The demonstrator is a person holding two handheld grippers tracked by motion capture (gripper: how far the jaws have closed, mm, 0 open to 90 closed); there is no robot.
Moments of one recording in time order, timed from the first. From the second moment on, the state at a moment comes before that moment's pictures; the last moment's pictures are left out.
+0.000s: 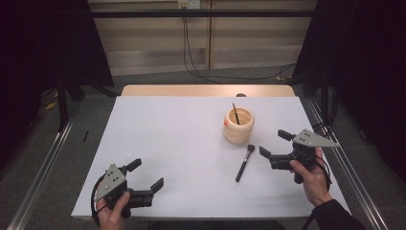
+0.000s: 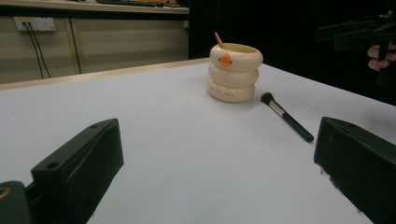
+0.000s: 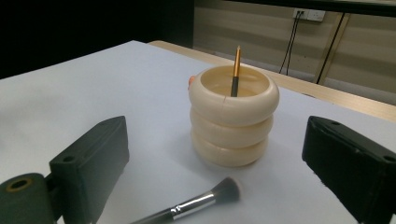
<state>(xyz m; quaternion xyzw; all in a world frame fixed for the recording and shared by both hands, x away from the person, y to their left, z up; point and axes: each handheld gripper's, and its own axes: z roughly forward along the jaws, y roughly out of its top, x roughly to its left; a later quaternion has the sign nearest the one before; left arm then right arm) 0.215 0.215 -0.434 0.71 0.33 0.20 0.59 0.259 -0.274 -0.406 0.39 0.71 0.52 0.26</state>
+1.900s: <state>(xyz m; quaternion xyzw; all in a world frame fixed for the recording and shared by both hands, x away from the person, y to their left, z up) 0.216 0.215 -0.434 0.71 0.33 0.20 0.59 0.328 -0.248 -0.426 0.52 0.78 0.32 0.10</state>
